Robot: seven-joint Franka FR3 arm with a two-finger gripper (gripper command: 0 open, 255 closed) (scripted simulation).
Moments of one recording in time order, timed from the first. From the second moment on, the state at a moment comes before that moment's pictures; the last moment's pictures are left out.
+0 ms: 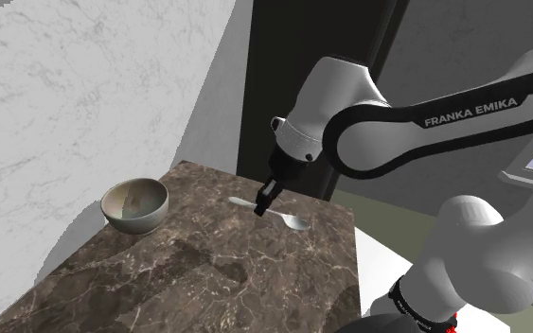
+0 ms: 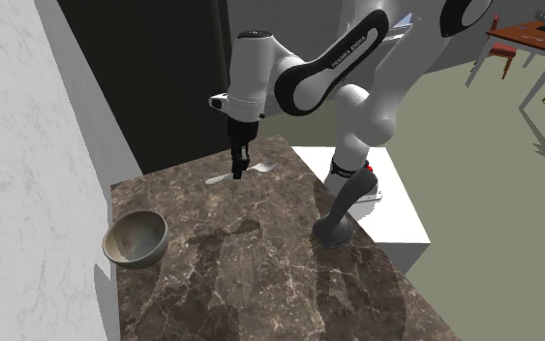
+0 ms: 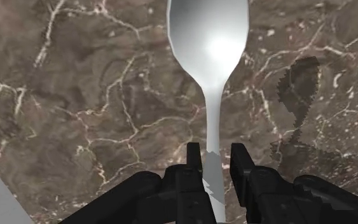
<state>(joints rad) 0.24 -0.56 0.21 -2.69 0.28 2.37 -0.01</state>
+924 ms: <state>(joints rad) 0.23 -0.63 0.19 -2.55 0.24 2.15 0.02</state>
